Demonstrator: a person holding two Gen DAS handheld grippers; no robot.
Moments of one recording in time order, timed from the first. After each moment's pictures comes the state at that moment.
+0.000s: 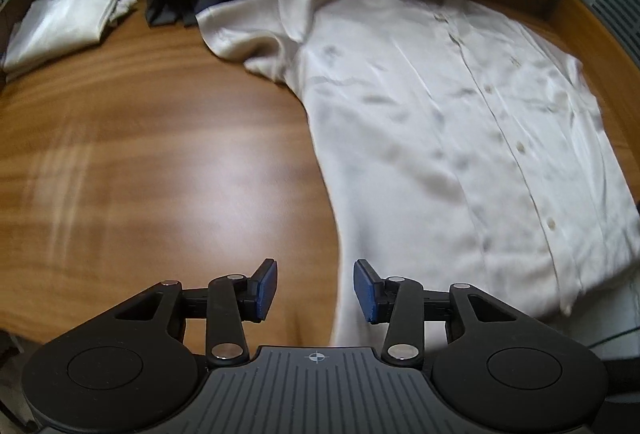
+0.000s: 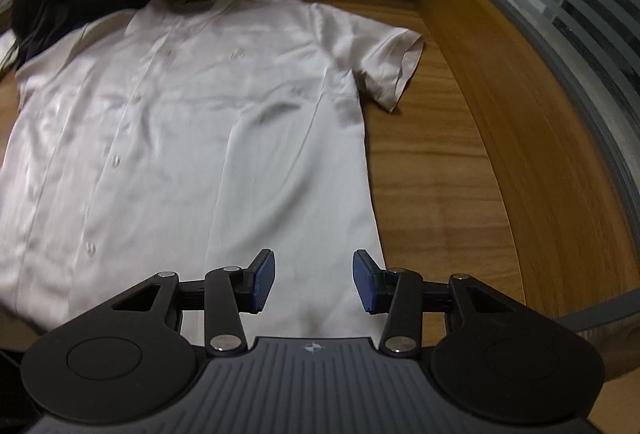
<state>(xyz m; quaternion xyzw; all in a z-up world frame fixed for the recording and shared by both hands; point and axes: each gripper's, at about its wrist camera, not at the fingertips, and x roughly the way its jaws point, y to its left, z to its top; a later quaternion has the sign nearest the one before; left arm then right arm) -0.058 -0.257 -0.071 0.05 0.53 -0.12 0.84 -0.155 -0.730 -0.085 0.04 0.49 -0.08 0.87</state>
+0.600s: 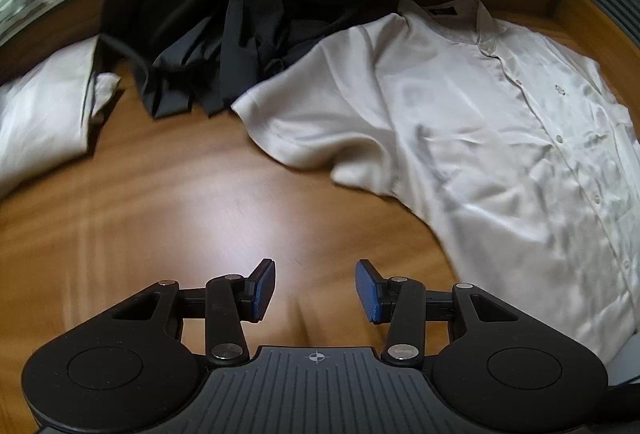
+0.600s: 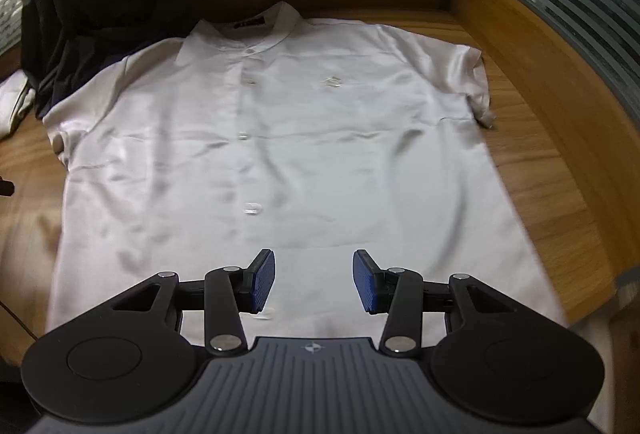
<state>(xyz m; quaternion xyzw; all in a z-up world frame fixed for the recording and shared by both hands) 0.112 -0.187 -0.076 0.13 0.51 -0.21 0.83 -0.111 -0.569 -0.068 0.11 0.47 -0.13 0.87</state>
